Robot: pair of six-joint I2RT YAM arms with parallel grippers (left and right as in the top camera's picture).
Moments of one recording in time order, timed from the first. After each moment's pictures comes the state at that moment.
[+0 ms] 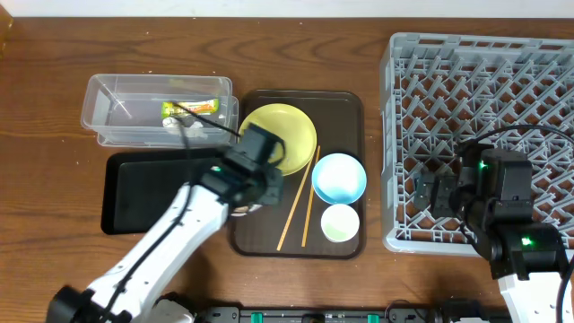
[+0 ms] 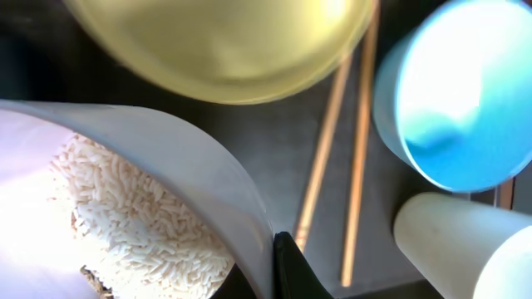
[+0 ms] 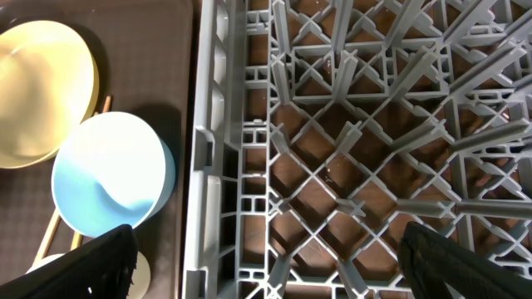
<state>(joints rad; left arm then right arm) -0.49 1.37 0.97 -0.80 0.08 -0.45 0.05 0.90 0.84 -0.85 -0.08 0.18</state>
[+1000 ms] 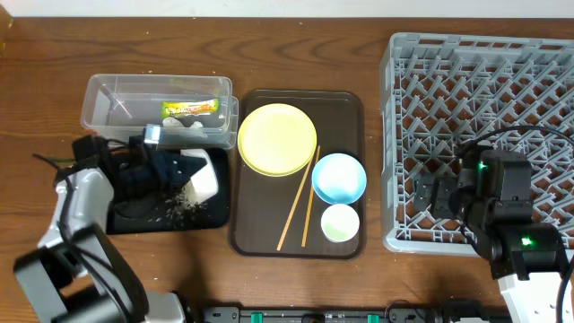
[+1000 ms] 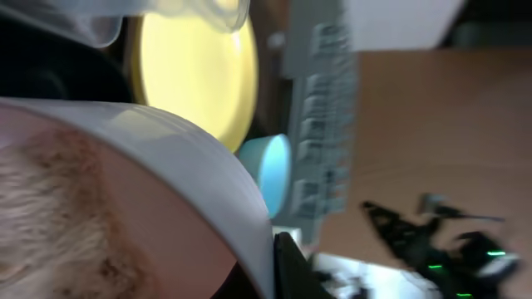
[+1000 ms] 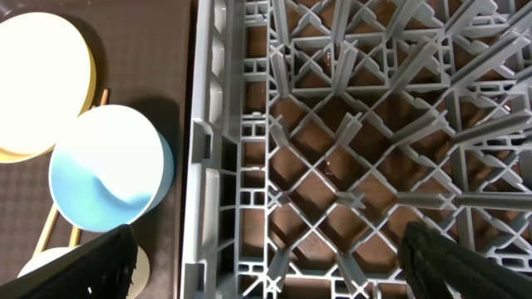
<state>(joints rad) 0.48 1.62 0.89 -0.84 1.27 0.04 0.05 0.90 0.84 -0.87 -0.08 0.18</state>
